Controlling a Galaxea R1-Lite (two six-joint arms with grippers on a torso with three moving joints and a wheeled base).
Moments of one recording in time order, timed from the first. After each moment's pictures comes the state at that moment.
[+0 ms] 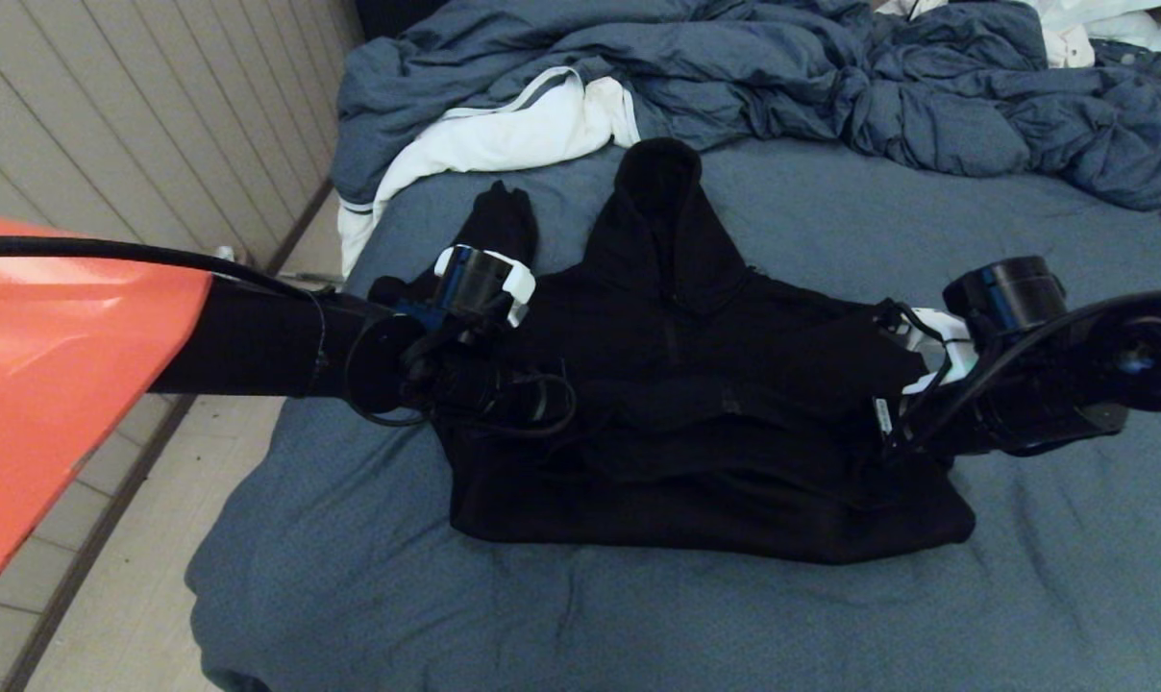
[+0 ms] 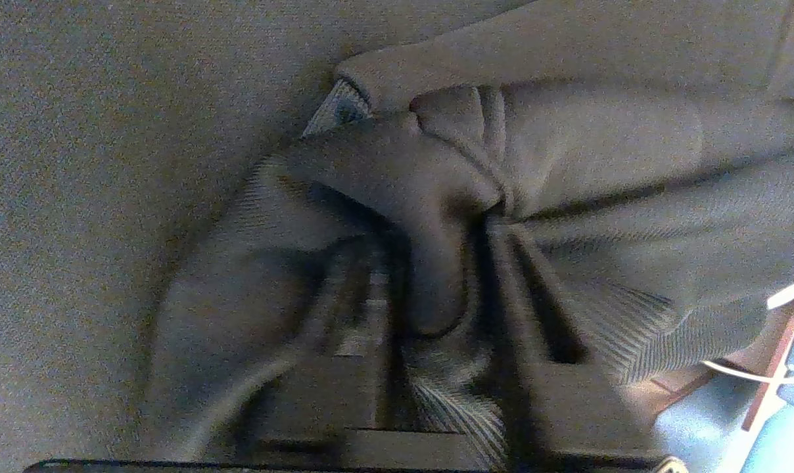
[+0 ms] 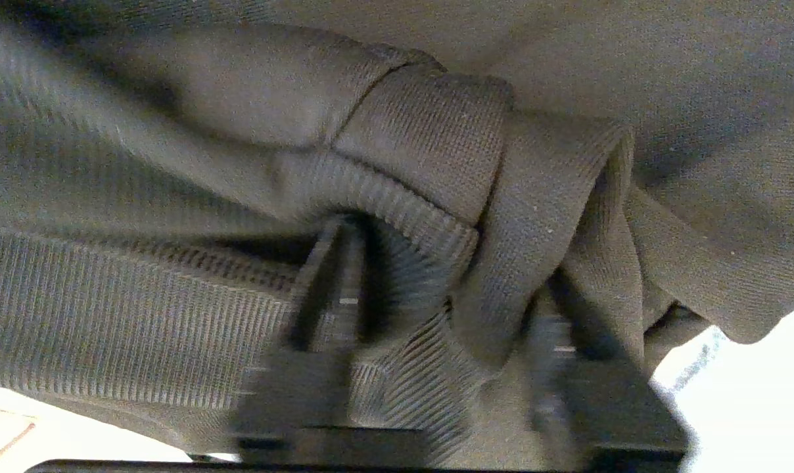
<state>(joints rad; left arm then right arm) -0.63 2.08 -1.55 0.12 -0.15 -0.56 0.05 1.75 -1.16 0.24 0.14 0.04</state>
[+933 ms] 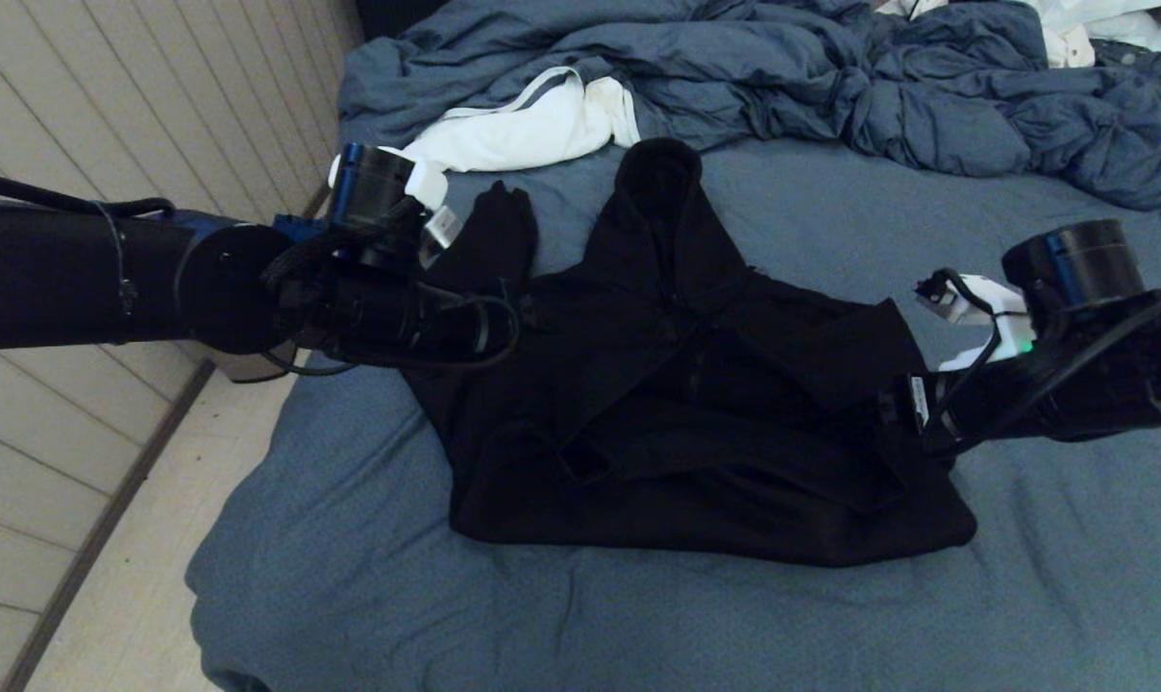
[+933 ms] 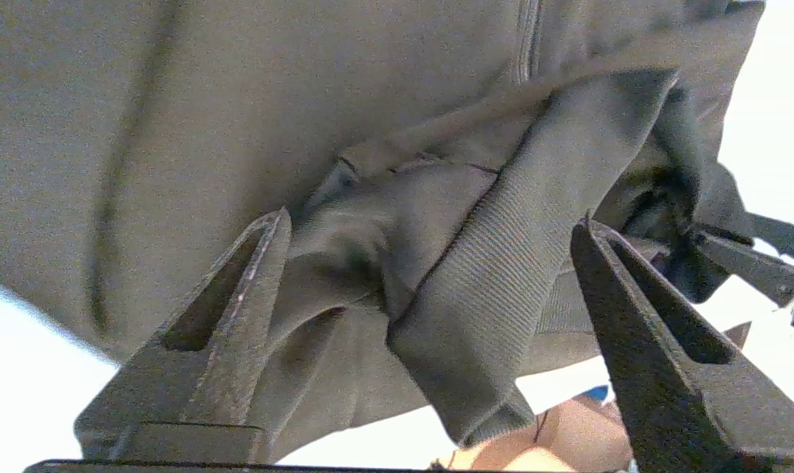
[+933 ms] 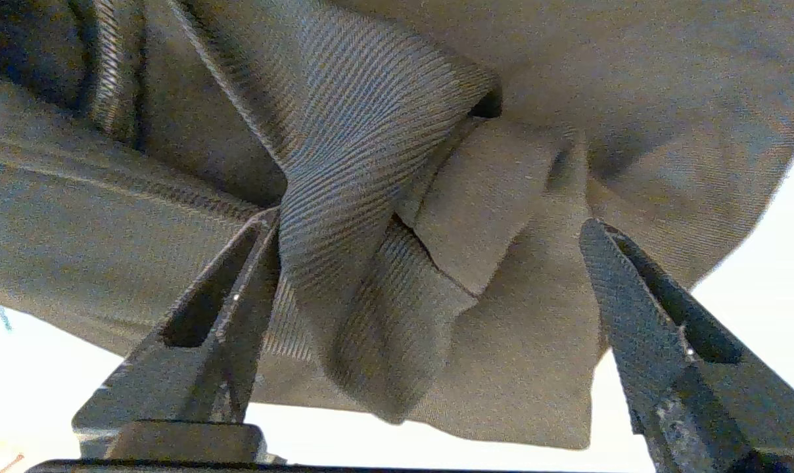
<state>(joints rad) -0.56 1.89 -1.54 0.15 -0.15 -0.56 0.06 1.62 -1.14 0.25 0.14 0.04</state>
